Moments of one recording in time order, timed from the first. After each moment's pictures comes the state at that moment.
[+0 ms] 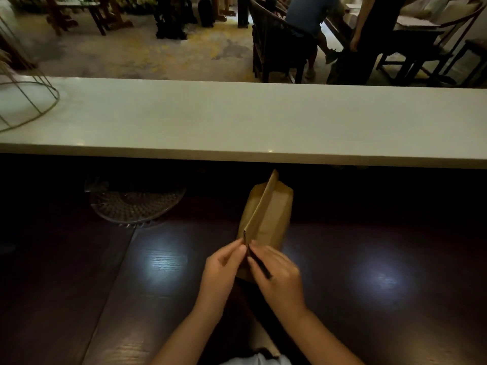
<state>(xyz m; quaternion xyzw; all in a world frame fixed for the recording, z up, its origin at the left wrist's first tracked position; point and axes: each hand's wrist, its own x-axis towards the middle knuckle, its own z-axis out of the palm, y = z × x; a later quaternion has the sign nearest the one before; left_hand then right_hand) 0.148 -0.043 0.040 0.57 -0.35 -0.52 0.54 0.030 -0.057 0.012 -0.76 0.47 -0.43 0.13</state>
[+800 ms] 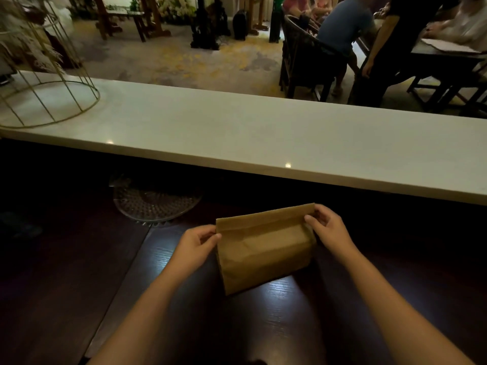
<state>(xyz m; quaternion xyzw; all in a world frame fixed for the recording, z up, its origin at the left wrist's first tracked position) 0.232 -0.087 0.043 0.63 -0.53 -0.37 0.43 -0.037 -0.201 0.031 -0.62 0.51 -0.37 0.46</state>
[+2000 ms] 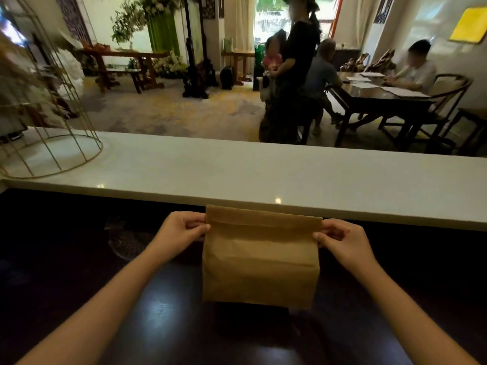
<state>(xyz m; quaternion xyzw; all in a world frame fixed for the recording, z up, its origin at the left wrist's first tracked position) 0.254 -0.127 0.138 0.58 -0.58 -0.36 0.44 -0.064 -0.164 0.139 -0.64 0.49 -0.45 0.38</state>
